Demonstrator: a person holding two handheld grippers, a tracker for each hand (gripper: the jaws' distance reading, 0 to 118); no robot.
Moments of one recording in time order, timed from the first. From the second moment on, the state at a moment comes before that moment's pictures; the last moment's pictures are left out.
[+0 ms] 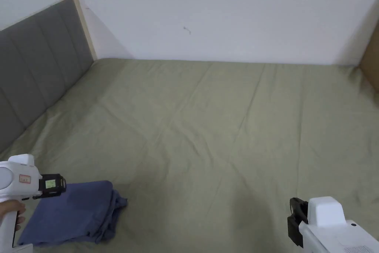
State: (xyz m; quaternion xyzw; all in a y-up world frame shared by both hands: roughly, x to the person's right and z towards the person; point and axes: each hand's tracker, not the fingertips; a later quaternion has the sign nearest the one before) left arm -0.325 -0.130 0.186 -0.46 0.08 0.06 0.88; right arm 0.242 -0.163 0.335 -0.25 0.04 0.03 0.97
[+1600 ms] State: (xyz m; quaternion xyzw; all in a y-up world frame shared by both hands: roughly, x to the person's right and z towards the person) left arm -0.018 -0.024 0.345 0.03 -0.06 -0.02 1.00; right arm 0.317 0.007 0.412 -0.02 -0.06 0.05 1.00
